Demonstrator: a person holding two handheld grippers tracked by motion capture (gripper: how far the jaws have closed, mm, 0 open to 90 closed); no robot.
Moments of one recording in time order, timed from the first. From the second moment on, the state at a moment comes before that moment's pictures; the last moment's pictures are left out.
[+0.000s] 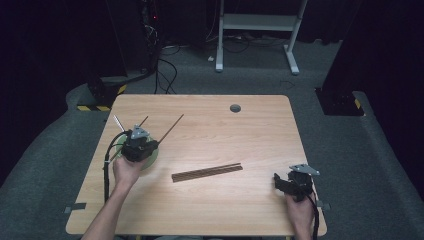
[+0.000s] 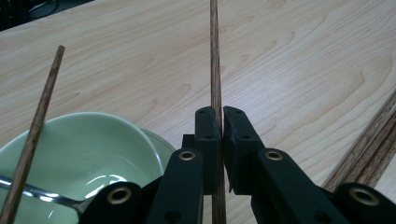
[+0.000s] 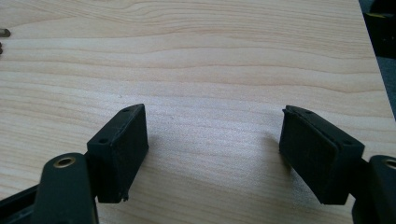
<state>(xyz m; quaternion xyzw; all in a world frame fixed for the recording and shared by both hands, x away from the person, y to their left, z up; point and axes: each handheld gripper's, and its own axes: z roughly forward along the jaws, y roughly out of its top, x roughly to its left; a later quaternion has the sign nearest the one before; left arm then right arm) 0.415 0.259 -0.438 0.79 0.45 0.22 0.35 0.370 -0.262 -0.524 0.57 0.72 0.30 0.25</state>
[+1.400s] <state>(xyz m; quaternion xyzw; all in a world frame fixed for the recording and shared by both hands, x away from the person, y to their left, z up) 0.402 0.310 -0.444 0.77 0.50 0.25 0.30 0.370 -0.262 -0.524 0.57 0.72 0.30 0.25</state>
